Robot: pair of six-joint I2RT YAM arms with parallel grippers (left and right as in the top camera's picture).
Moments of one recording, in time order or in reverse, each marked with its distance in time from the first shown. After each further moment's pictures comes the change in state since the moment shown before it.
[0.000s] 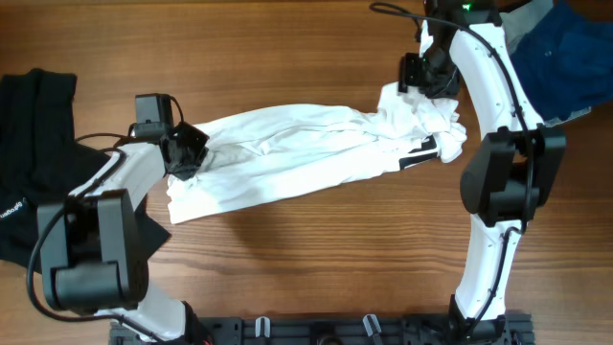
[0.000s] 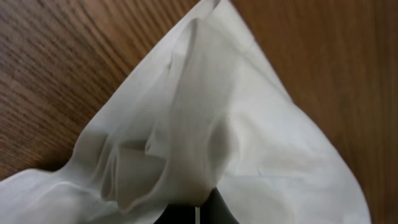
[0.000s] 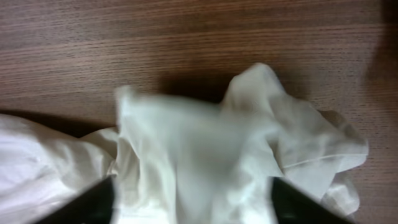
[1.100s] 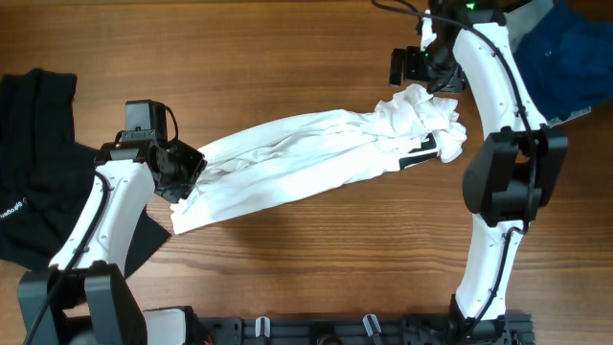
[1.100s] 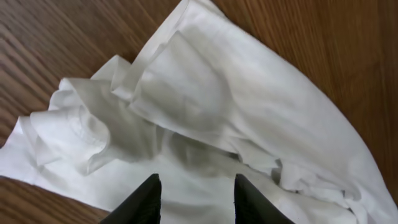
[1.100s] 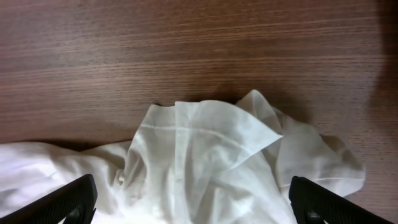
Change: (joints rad) left arm -0.016 -0.260 0.011 -0.441 -0.053 -0.014; right arm -0.032 -0.001 0.001 0.060 -0.066 -0.026
